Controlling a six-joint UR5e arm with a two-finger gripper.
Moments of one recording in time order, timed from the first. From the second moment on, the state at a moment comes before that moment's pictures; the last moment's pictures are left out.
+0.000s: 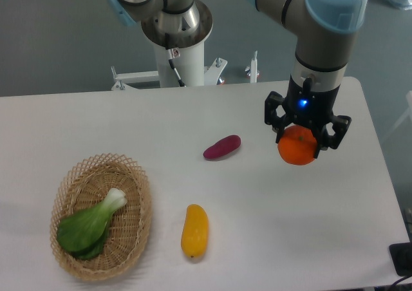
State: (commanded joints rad) arm 2.60 -1.87 -1.29 -1.37 1.47 1.13
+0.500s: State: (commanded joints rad) arm 2.58 -1.88 -1.30 -1.34 1.47 1.02
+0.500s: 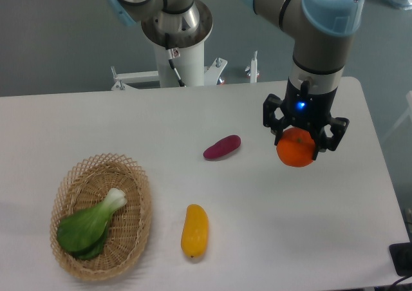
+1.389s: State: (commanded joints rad) arm 2.13 -2.04 -1.33 -1.01 1.55 0.11
